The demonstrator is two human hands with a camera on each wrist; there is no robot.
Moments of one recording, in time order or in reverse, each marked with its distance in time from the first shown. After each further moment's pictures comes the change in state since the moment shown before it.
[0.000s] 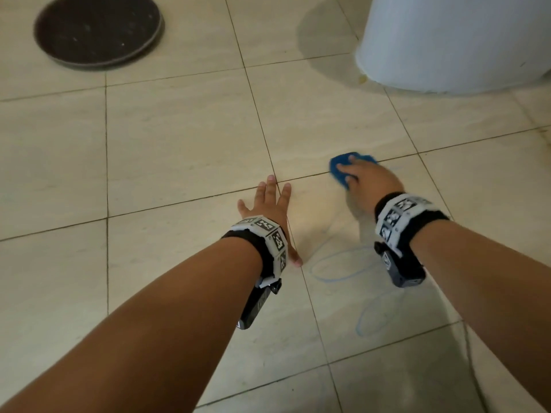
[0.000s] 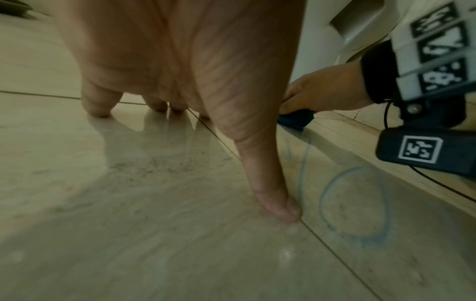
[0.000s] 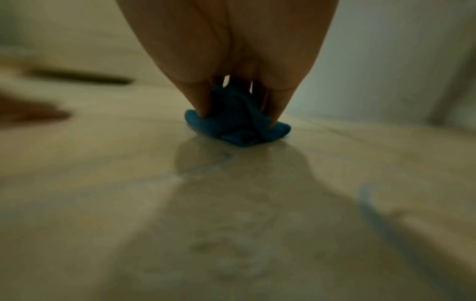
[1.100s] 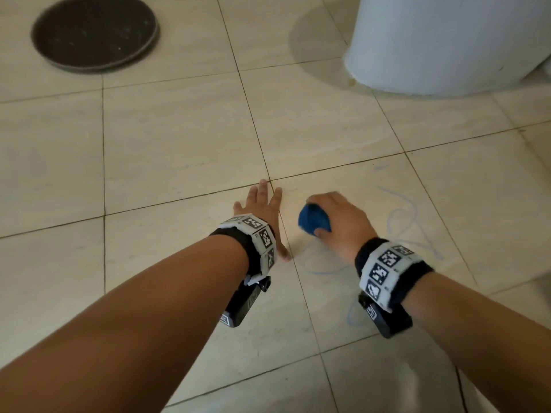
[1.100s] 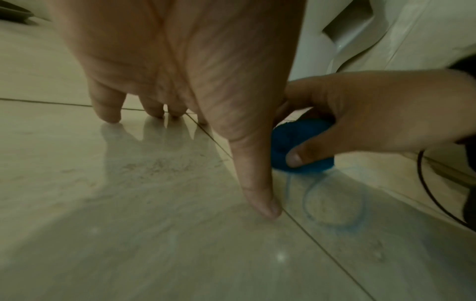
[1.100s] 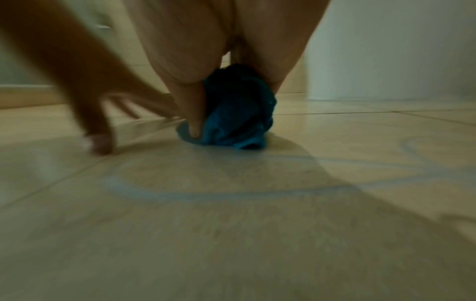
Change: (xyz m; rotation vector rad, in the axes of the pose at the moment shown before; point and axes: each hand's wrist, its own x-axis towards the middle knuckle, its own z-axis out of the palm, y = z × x) left_hand -0.009 -0.005 0.004 0.036 0.026 0.035; right_hand -0.076 -0.027 0.032 0.112 0.037 -0.174
